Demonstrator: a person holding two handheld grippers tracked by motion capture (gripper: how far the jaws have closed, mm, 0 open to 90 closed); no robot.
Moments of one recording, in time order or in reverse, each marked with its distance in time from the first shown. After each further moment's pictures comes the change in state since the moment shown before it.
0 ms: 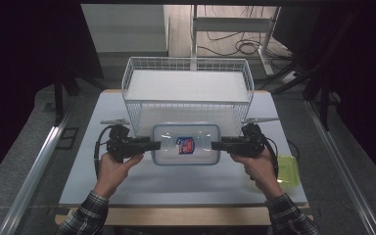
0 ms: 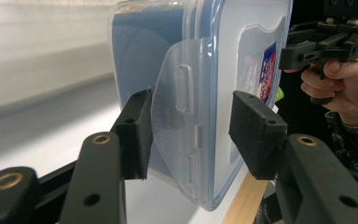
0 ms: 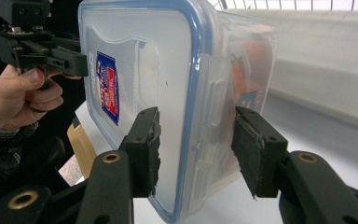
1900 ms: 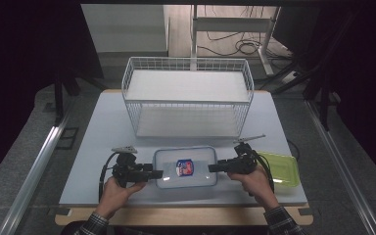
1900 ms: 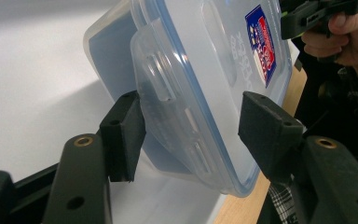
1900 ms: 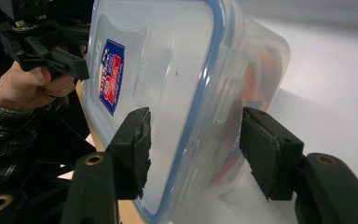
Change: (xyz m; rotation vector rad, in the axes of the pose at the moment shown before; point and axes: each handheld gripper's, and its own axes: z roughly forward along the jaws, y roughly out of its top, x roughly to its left) left arm 0.017 -0.081 0.028 0.144 -0.008 -0.006; right arm -0.035 -0.063 0.035 0.196 0.106 0.130
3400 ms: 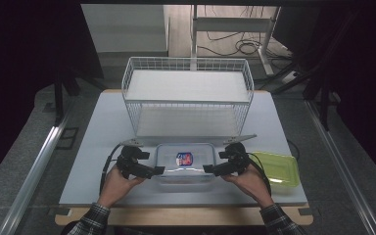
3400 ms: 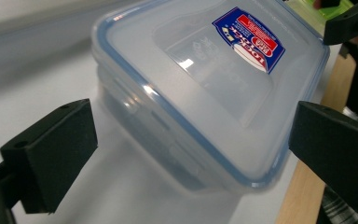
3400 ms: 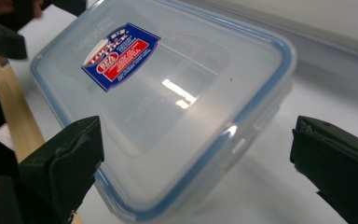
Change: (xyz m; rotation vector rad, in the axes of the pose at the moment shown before) left arm 0.008 0.025 0.014 0.035 0.097 0.123; right arm 0.020 0.008 0.018 -0.029 -0.243 -0.203
